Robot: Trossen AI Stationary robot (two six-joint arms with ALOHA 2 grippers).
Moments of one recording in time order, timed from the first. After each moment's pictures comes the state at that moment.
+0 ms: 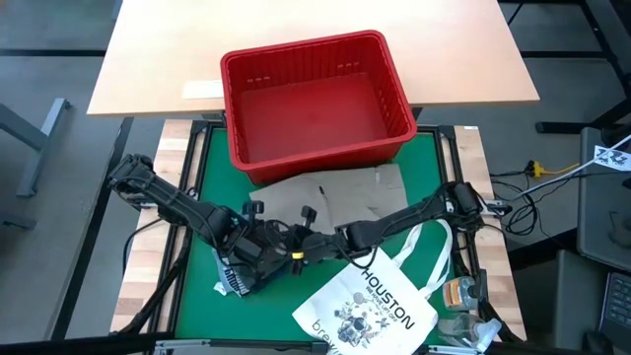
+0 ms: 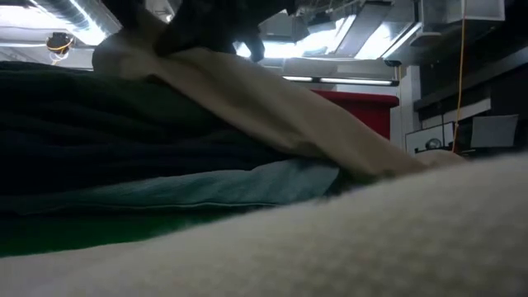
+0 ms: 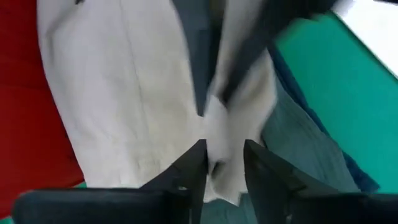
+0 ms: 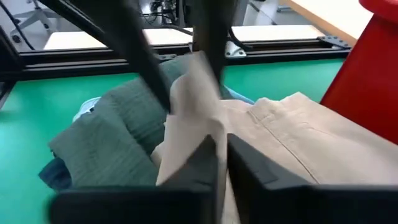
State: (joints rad) left arm -0.48 1.57 1.44 -1.20 -0.37 -0.49; right arm 0.29 2.05 1.53 0.05 0.50 0.18
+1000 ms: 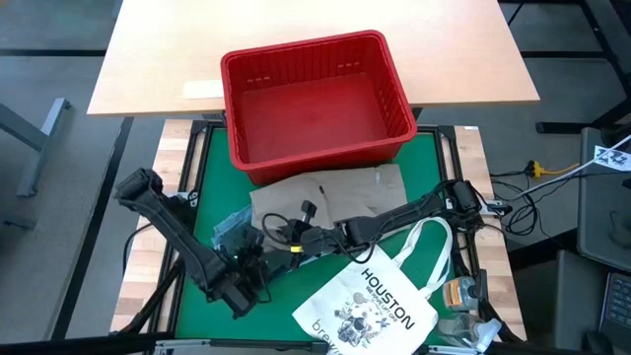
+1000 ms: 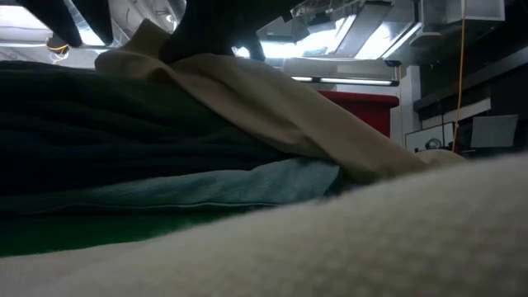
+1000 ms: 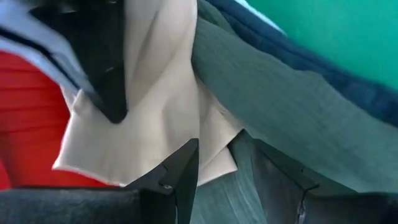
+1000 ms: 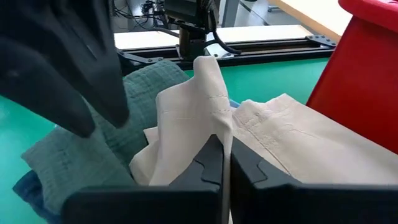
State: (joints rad) left arm -0.72 1.71 1.44 -1.30 -0.59 -0.33; right arm 0.26 2.05 1.53 0.05 0.50 0.18
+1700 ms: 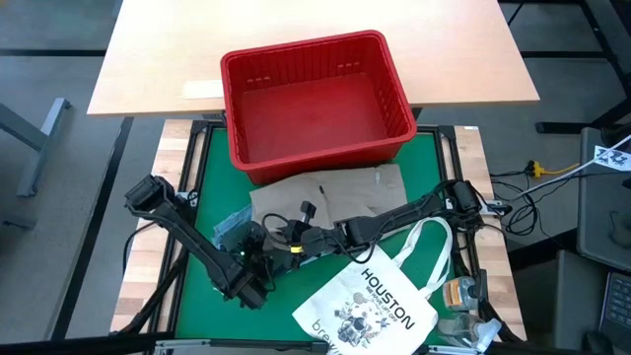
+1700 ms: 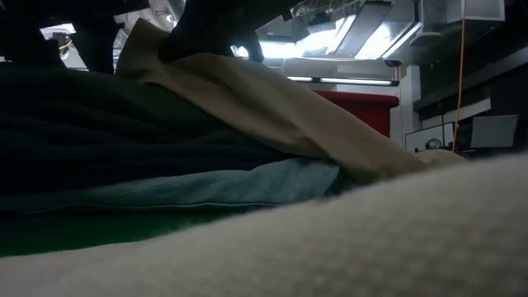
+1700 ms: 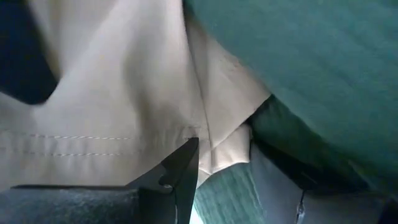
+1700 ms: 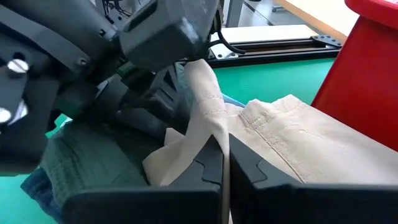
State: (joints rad) left arm -0.67 1.81 1.32 -1.34 -0.65 -0.31; right arm 0.26 2.05 1.53 0.06 0.49 0.18
